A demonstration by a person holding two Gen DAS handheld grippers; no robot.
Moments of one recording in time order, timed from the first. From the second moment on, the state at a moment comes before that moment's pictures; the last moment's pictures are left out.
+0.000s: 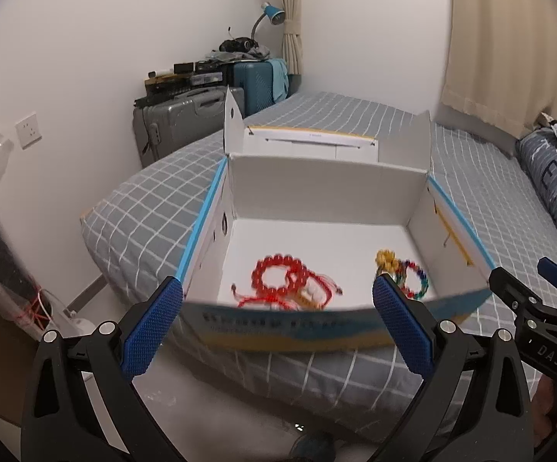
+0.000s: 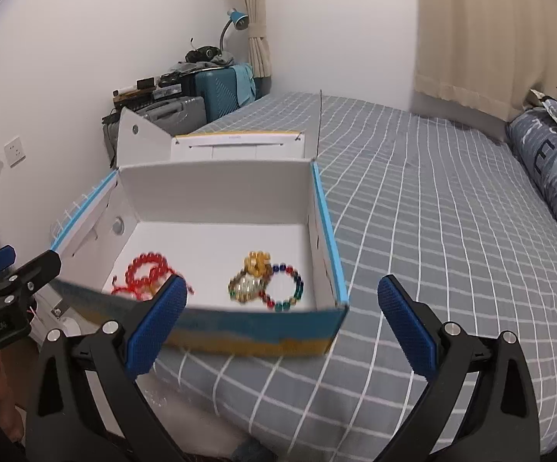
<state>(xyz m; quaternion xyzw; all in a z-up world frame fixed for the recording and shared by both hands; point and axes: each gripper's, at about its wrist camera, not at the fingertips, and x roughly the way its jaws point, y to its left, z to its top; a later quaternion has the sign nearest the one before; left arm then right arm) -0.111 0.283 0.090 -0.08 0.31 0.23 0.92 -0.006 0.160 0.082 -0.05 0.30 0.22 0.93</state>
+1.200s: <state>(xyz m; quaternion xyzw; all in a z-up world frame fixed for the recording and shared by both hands) -0.118 0.271 0.076 -0.07 0.32 0.25 0.91 -0.015 0.162 0.061 -0.06 0.33 0.21 0.92</state>
